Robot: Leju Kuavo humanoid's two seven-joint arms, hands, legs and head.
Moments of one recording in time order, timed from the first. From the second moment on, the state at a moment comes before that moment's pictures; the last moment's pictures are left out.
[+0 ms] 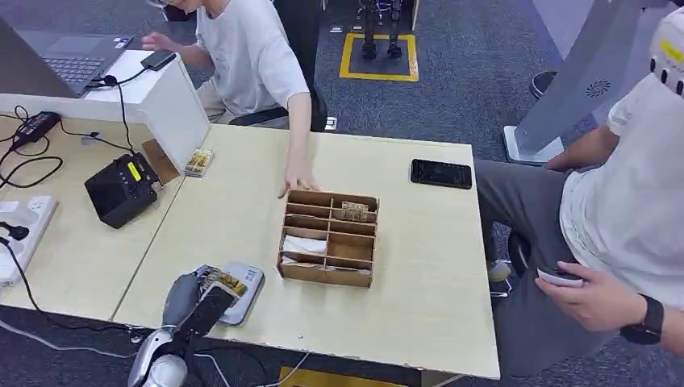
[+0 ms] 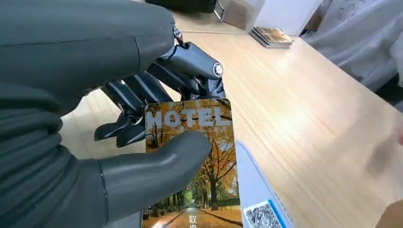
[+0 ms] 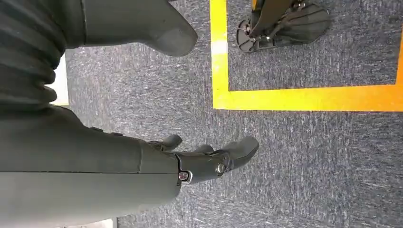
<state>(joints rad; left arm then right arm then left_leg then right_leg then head) 0.03 -0.01 0.08 -1.24 -0.70 0.24 -0.37 -0.08 0.12 -1.04 -0.22 1.22 -0.16 -0.13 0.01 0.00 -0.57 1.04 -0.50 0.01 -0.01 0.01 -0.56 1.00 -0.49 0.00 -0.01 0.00</state>
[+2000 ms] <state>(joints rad) -0.46 0.05 0.27 -1.03 -1.37 0.69 -0.53 -0.09 0.12 -0.98 -0.22 1.36 -0.12 -0.12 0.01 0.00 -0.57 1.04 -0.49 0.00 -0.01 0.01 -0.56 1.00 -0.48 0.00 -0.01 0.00</state>
